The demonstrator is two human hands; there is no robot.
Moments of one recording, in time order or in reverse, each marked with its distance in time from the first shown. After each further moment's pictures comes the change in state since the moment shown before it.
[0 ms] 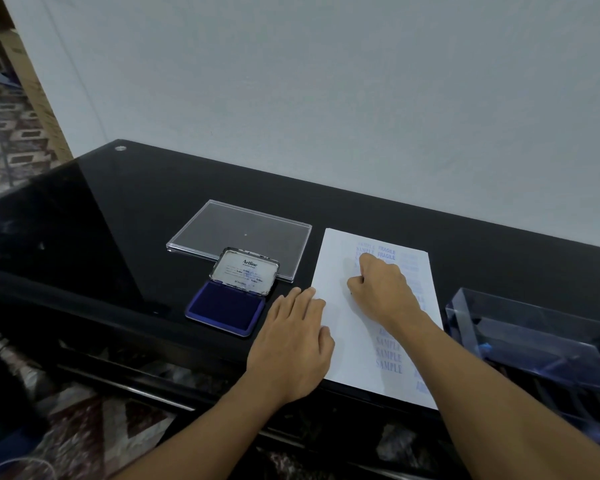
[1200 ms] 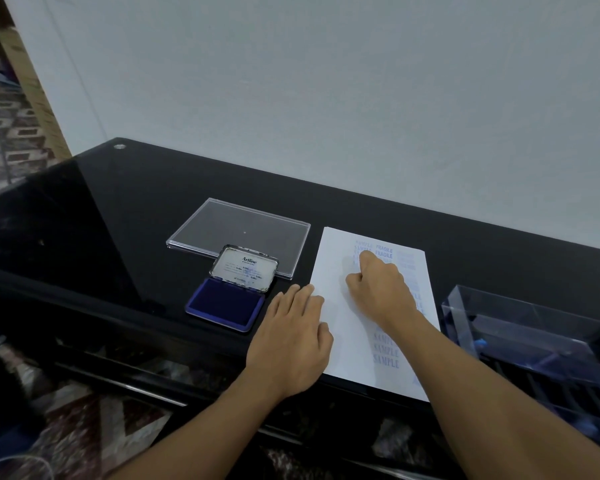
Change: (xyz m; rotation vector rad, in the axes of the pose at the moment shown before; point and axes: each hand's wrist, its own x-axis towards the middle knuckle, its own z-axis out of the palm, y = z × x) left_hand -0.001 0.001 0.001 -0.003 0.021 0.004; right_hand -0.001 0.004 0.005 0.015 0.044 -0.013
